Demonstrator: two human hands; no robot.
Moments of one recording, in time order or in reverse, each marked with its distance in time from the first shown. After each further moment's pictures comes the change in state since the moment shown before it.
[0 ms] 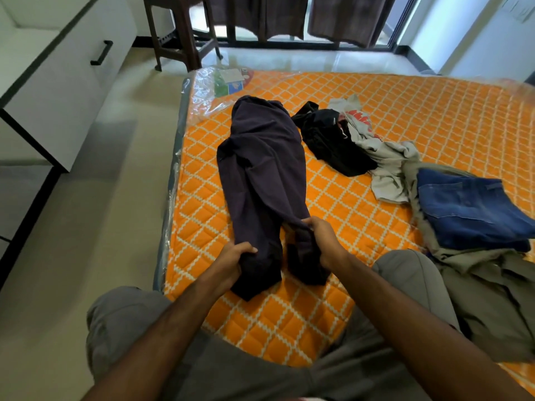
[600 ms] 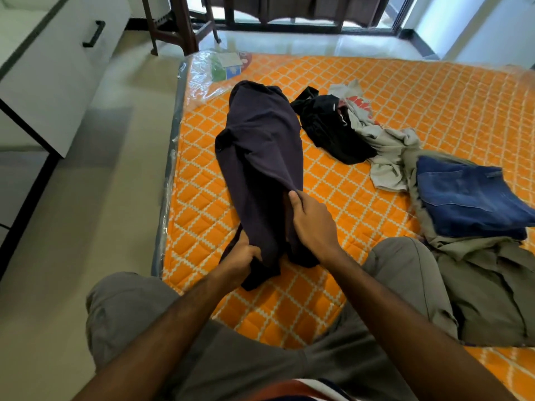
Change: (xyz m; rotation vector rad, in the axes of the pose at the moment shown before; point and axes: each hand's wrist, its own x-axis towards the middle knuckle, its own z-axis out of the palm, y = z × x) left_hand -0.023 -0.018 0.021 0.242 -0.126 0.096; right_hand -0.041 -0.010 0.016 -0.823 0.246 -0.694
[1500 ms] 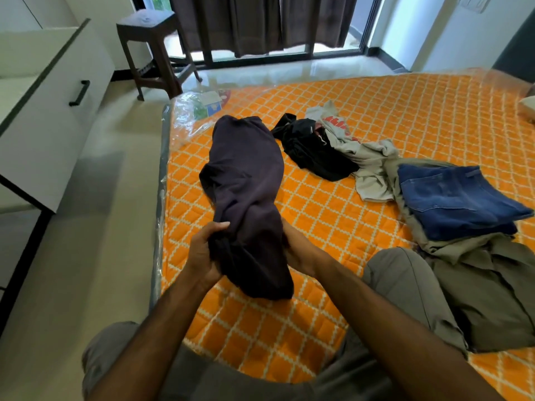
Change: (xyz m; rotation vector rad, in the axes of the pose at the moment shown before) left_hand -0.012 0.108 -0.013 -0.542 0.014 0.072; right_hand 0.019 -0.005 0.007 1.086 -0.535 0.411
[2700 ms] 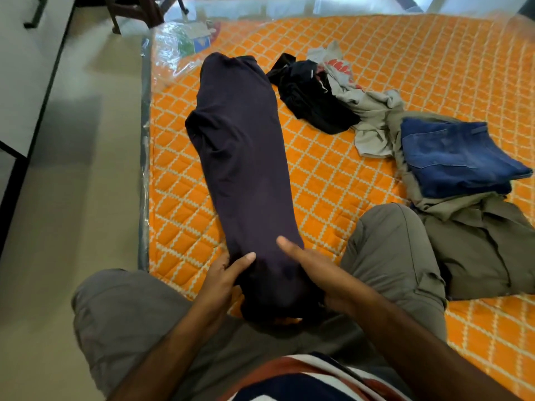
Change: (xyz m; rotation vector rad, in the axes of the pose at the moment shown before) left_hand -0.099 -0.093 -0.021 0.383 0.081 -0.094; right_hand -0.130 0.043 0.003 0.021 0.112 0.258
